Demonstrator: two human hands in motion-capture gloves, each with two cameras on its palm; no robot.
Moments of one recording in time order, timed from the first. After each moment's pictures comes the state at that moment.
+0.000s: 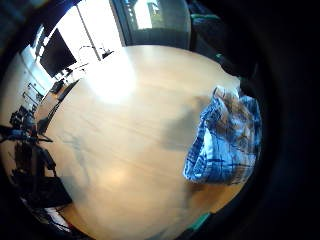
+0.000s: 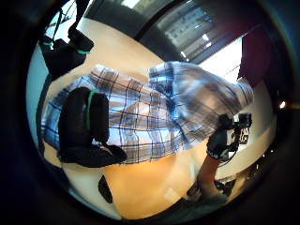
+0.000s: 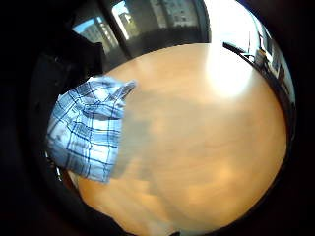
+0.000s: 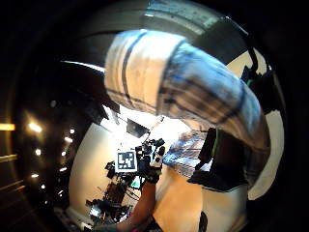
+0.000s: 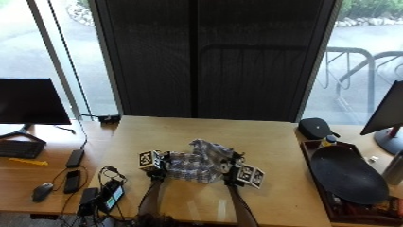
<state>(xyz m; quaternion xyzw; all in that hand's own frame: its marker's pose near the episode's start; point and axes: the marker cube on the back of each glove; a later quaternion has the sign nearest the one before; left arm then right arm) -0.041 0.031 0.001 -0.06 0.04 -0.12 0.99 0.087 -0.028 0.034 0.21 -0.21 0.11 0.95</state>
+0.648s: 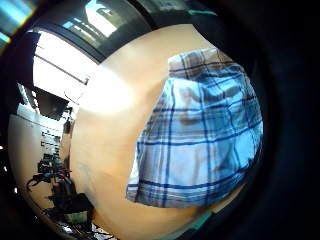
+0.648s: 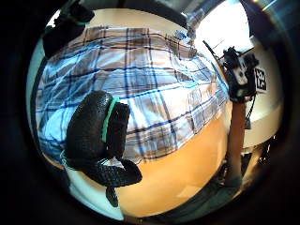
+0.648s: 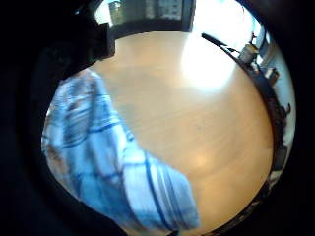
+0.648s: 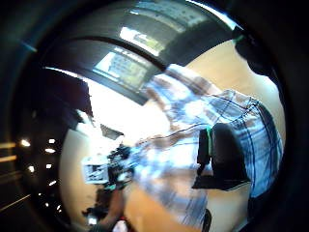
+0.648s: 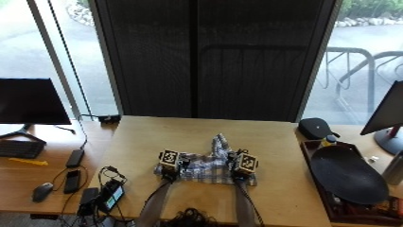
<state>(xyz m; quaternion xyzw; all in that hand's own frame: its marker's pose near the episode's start) 0.040 0.014 0.033 -0.07 -0.05 0.10 0.99 0.186 -0.040 0.007 0.18 0.03 0.15 0.97</state>
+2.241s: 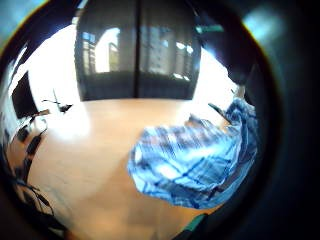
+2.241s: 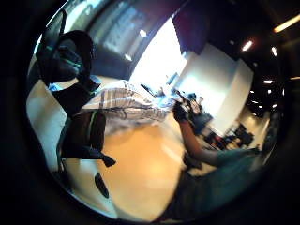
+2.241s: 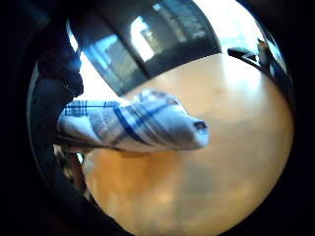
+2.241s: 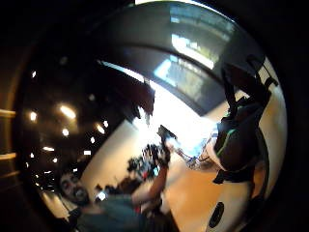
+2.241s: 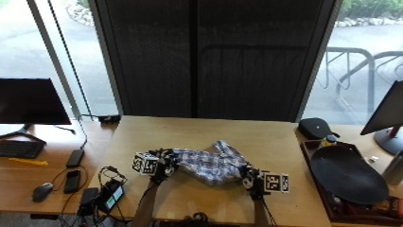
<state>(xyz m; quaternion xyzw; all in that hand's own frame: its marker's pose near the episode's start) 0.022 0.022 -0.067 0.11 0.36 0.11 0.92 0.173 0.063 -0.075 0.24 -0.41 0.00 0.88</state>
